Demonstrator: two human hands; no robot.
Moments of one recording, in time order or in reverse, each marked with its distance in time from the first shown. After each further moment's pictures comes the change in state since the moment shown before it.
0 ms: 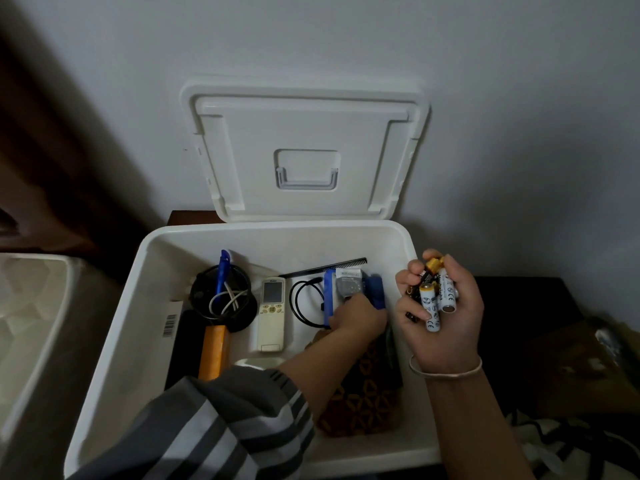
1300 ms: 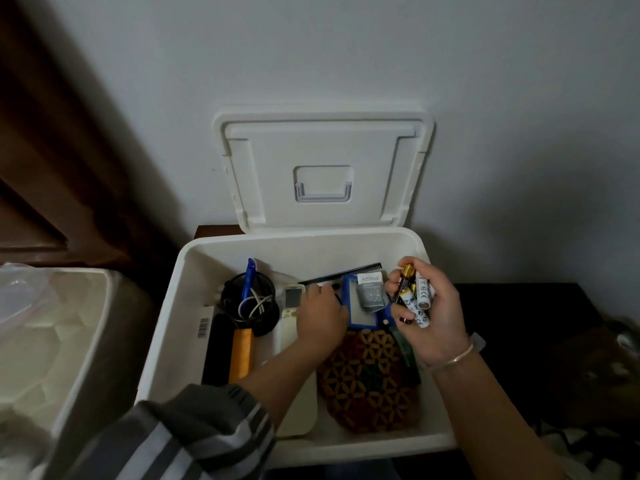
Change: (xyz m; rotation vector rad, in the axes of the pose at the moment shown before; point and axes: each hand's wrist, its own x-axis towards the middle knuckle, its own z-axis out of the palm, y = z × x) left_hand -0.016 -0.067 -0.060 0.233 0.466 0.332; right_hand 0.008 0.019 -0.006 -0.219 -0.061 0.108
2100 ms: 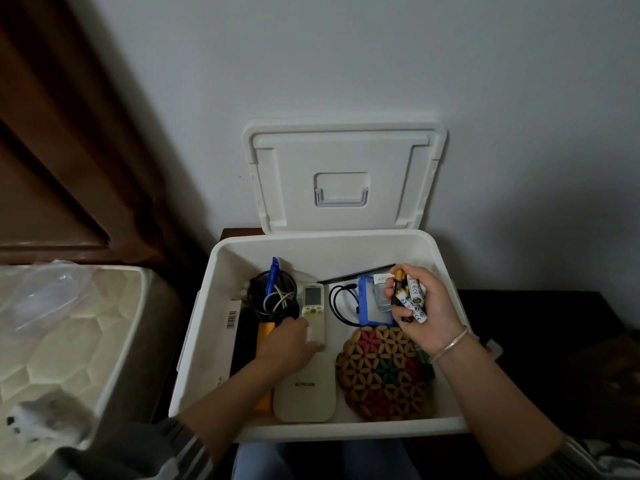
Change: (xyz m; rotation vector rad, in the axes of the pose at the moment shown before) left_hand -0.046 -0.080 -0.043 0.141 -0.291 -0.022; right_hand 0.008 0.012 0.006 -0.053 0.050 0.235
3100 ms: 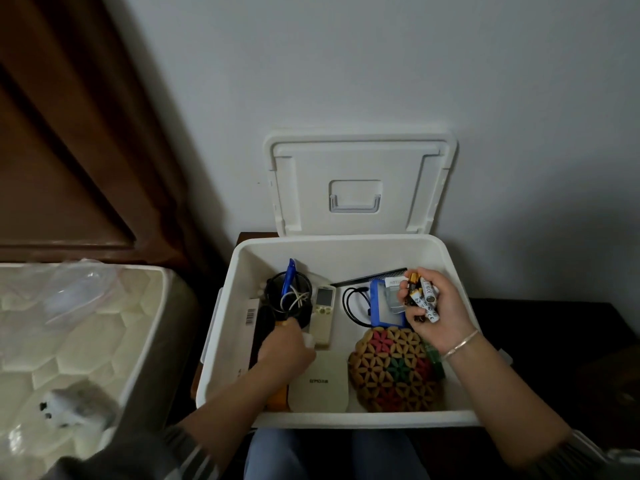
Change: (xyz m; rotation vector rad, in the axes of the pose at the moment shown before) left_hand -0.034 -0.007 -0.021 -0.039 0.044 -0.191; right_hand 0.001 0.002 -0.004 0.090 0.031 0.049
